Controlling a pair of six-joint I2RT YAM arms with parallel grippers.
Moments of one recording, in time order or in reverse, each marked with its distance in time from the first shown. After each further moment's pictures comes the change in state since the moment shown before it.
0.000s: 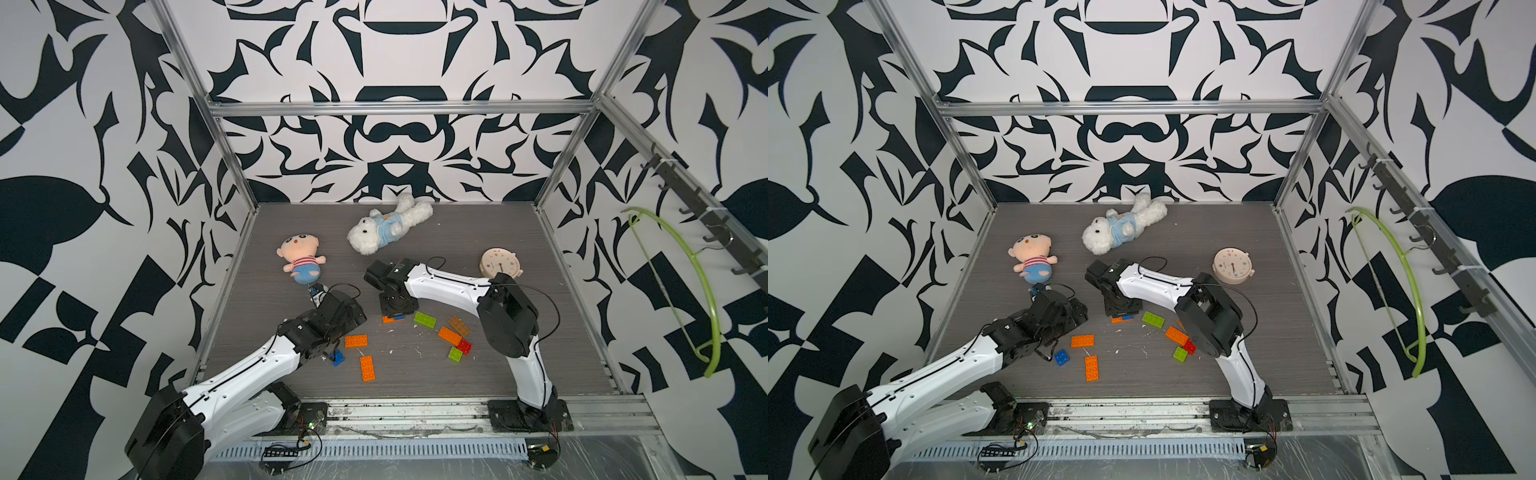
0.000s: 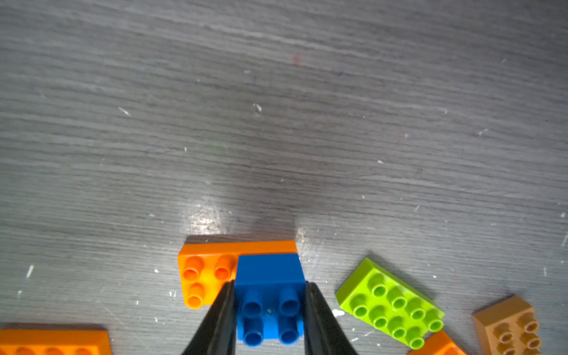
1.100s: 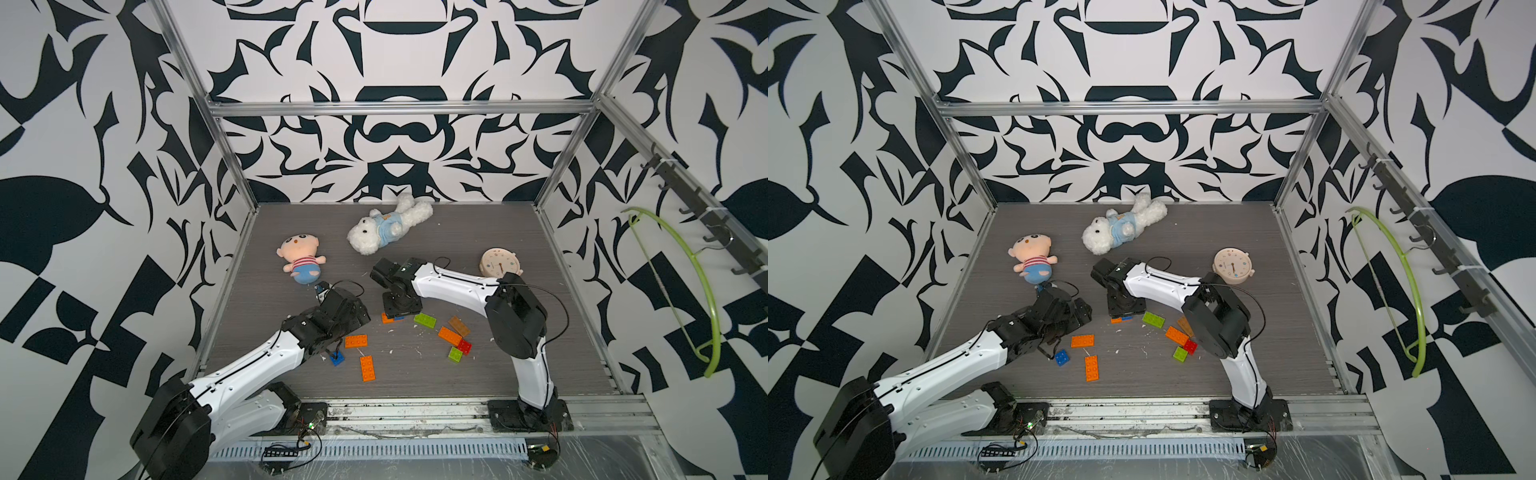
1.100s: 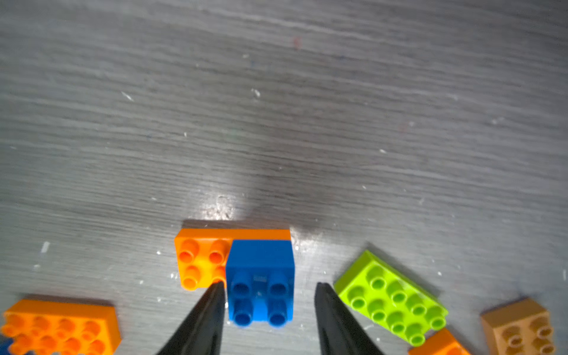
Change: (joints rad) left arm 0.000 0.074 0.039 0.019 0.061 0.044; right arm -0.031 -0.073 -0.064 0.040 -0.066 -0.028
